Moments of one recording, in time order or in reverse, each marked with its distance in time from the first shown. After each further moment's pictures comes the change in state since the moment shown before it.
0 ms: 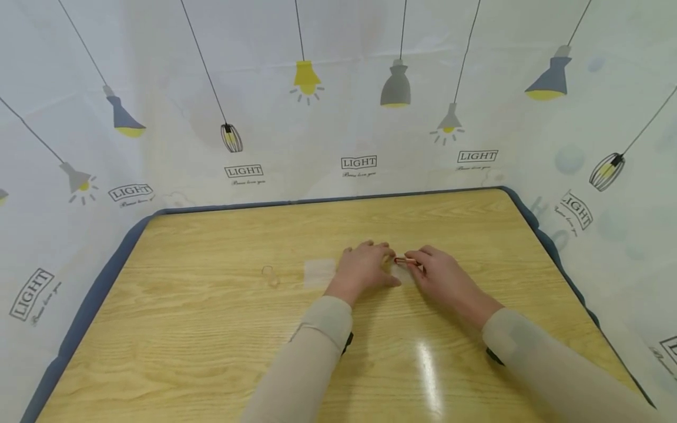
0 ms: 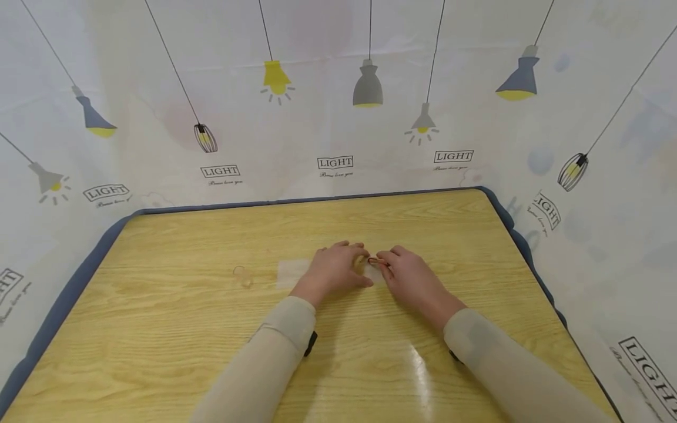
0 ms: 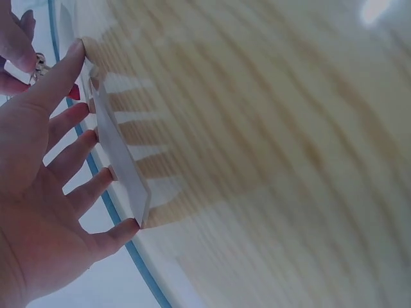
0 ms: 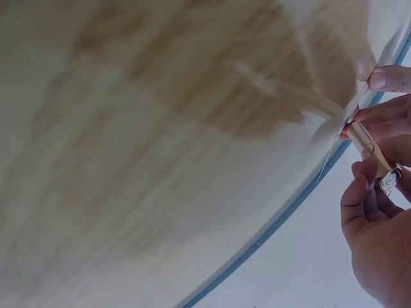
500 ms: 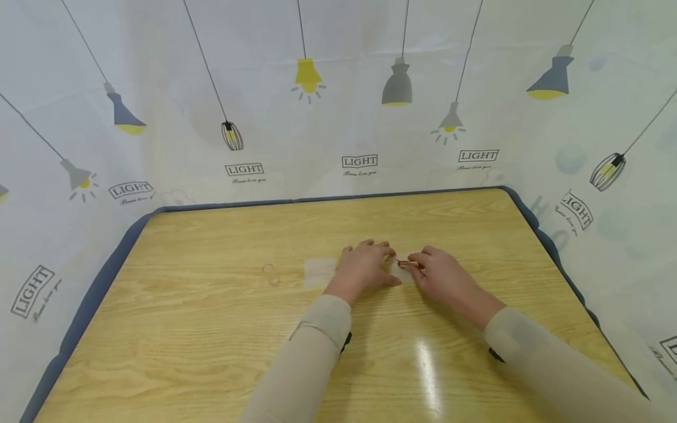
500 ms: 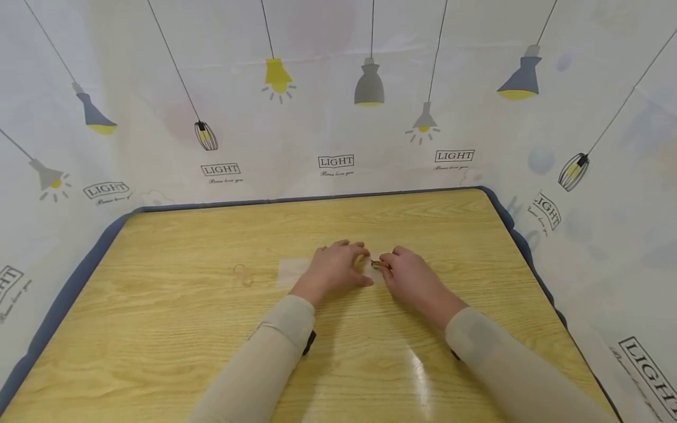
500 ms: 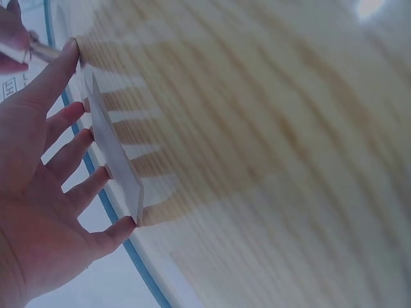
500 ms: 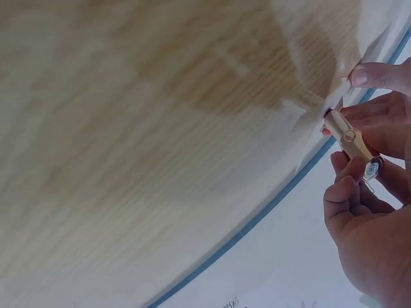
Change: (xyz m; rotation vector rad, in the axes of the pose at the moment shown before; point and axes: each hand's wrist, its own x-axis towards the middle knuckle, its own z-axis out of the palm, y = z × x) left_hand -0.001 0.000 -0.002 0.005 -0.011 -0.001; right_hand 0.002 -0.003 -0.007 -0.071 -0.073 0.016
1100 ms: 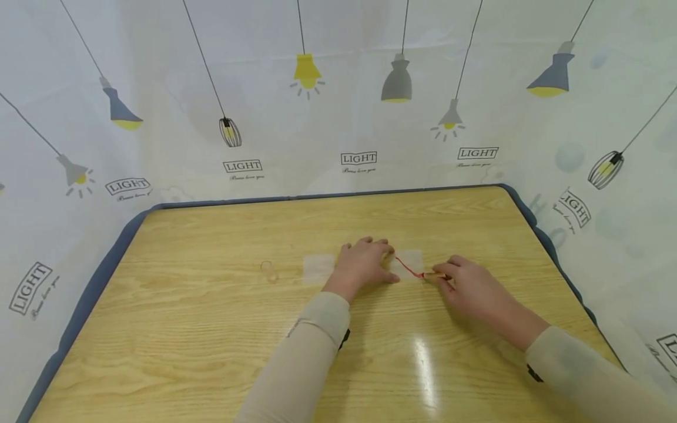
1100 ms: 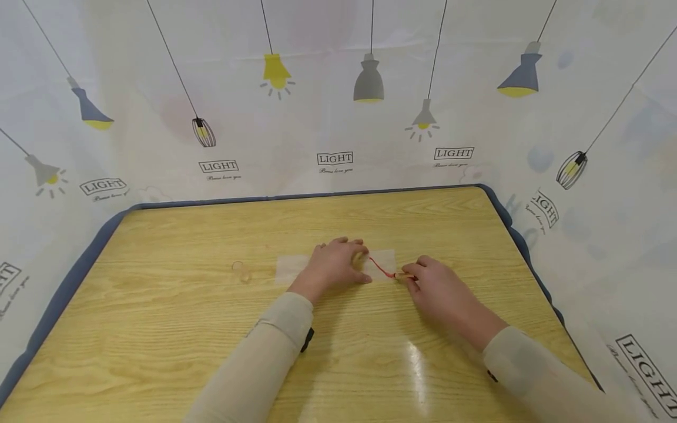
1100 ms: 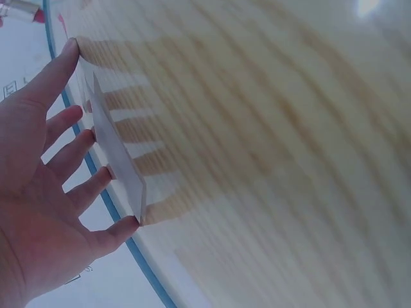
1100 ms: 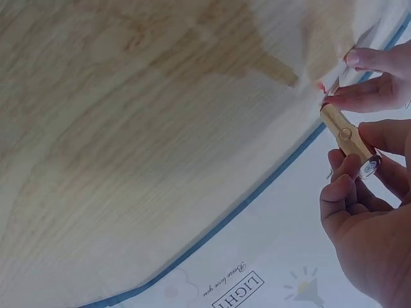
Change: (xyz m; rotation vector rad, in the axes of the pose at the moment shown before) left_hand -0.003 0.002 -0.006 -0.036 -0.028 0.006; right_hand -0.047 0.007 -0.033 0.013 -0.023 0.034
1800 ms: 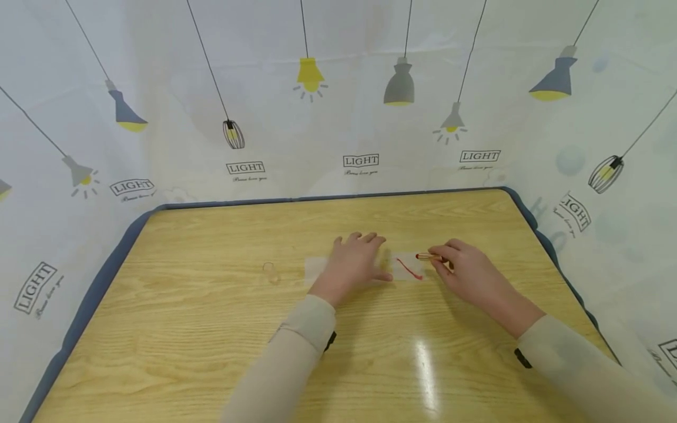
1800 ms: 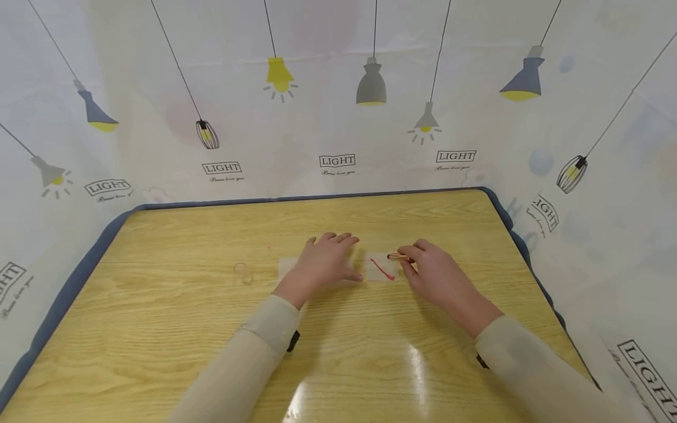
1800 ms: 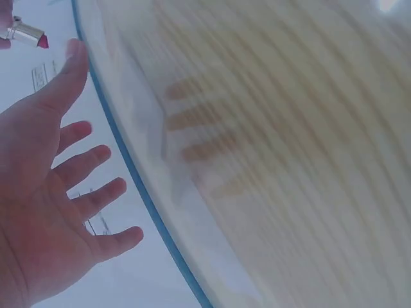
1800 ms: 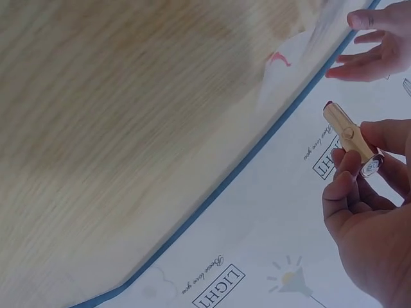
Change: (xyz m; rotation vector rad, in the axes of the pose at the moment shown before) left_hand -0.009 -0.017 -0.011 0.146 0.068 0.023; right_hand 0.024 -0.004 -0.015 0.043 0.119 -0.037
